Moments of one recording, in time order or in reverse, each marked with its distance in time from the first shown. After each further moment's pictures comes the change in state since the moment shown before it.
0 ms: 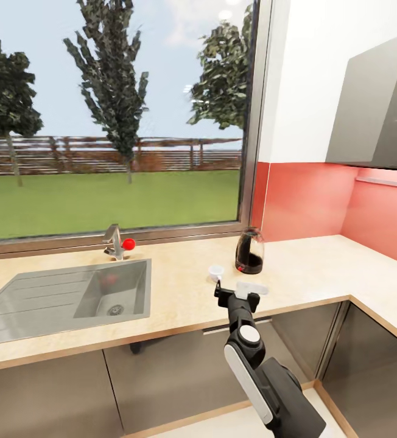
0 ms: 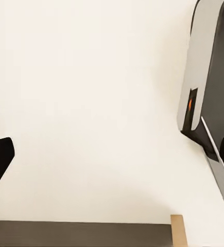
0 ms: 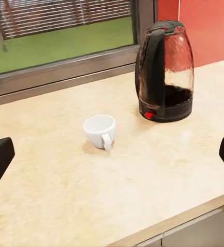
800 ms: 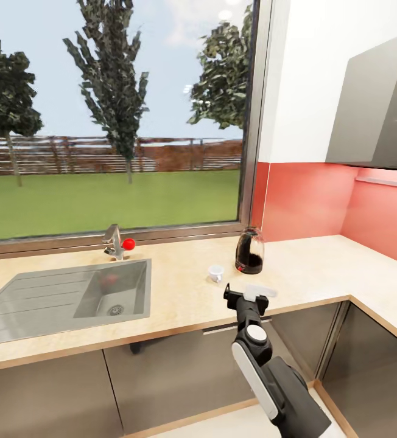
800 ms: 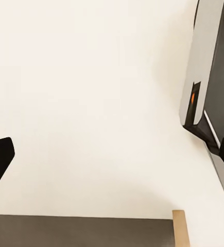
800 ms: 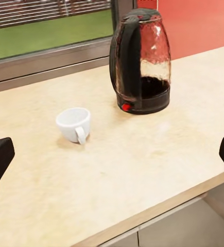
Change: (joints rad) left arm 0.002 -0.004 -0.003 0.007 -0.002 0.009 0.020; right arm 0.000 -0.020 -0.052 0.041 0.002 0.000 0.000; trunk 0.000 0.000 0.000
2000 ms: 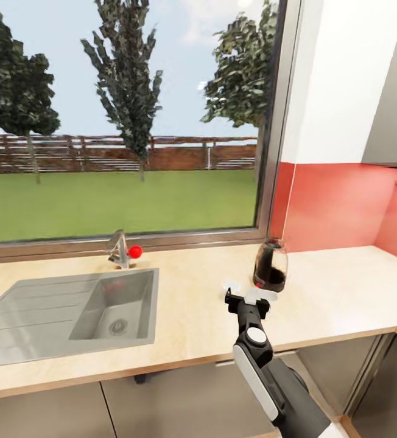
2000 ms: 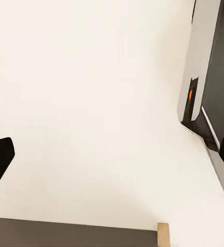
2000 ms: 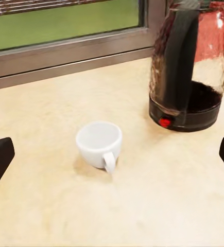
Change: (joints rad) left arm 0.000 -0.002 0.000 0.005 -0.002 0.003 -0.001; right arm 0.000 -0.008 0.001 0.039 -0.002 -0.003 0.001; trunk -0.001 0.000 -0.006
